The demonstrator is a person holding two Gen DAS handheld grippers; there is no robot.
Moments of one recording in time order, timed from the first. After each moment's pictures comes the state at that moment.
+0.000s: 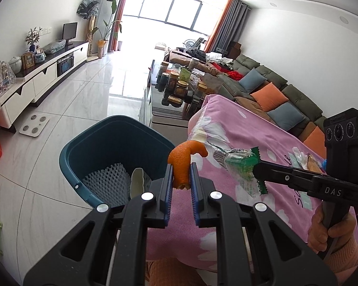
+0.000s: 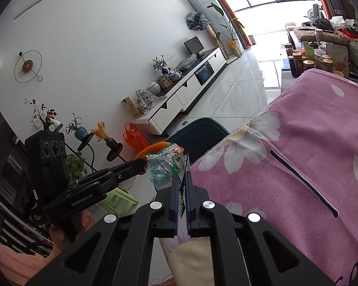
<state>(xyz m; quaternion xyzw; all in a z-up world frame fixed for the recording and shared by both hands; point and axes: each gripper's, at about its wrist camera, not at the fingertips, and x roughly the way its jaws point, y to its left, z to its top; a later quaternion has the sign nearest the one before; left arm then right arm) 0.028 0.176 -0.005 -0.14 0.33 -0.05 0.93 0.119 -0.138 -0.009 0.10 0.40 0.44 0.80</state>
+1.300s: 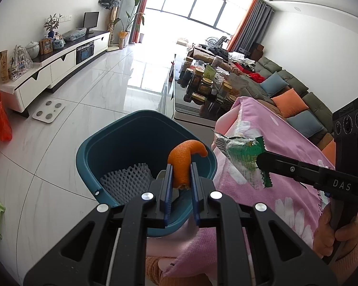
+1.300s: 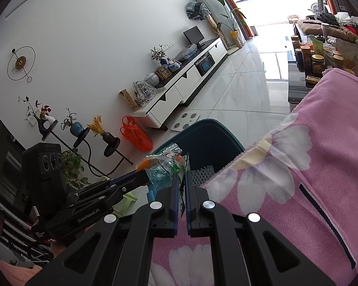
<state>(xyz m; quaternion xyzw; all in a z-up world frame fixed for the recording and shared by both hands) 0.056 0.208 -0.032 -0.17 0.35 0.01 0.92 0.153 -0.083 -0.018 0.09 0.43 0.44 0.79</state>
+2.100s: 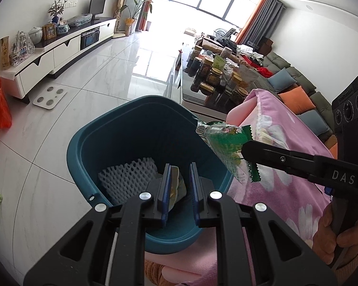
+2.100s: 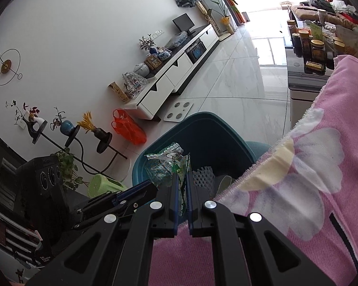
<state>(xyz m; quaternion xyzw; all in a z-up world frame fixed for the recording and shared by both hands) 0.094 0.220 -0.069 -0.19 0.39 0.02 0.90 0.182 -0.034 -0.043 0.08 0.47 0.41 0.77</state>
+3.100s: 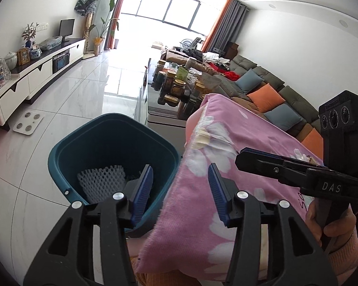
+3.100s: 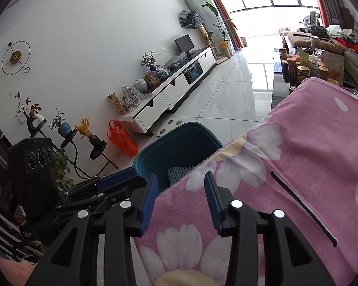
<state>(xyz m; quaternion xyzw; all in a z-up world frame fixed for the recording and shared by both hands) 0.051 0.166 -0.025 -0.15 0.33 -0.08 0.93 0.126 -0.115 -0.006 0.06 0.40 0.40 0.82</state>
